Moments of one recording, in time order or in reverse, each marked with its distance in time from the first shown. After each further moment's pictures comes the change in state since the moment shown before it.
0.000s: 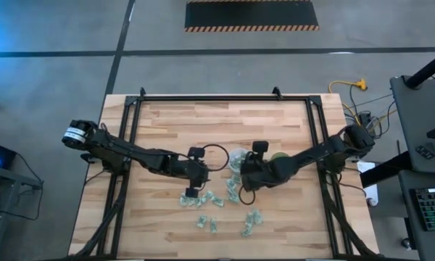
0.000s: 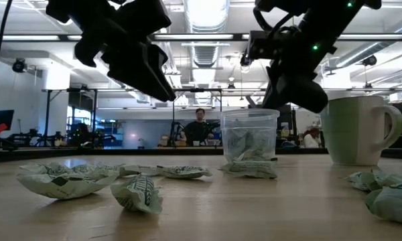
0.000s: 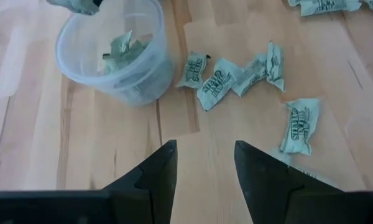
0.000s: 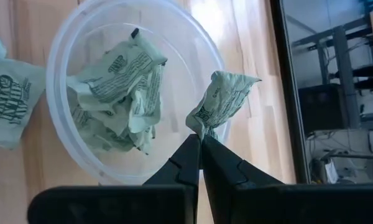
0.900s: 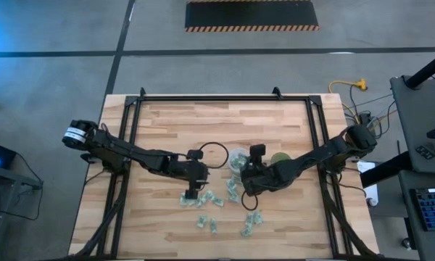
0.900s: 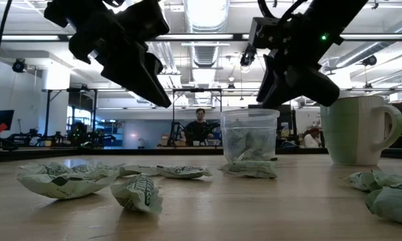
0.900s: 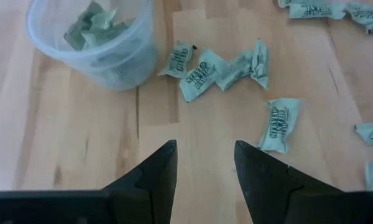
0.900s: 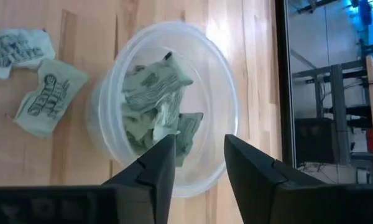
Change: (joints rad) left arm -0.004 0.004 -0.020 0.009 0.059 -0.129; right arm 0.045 -0.019 0.001 0.041 -0.004 -0.146
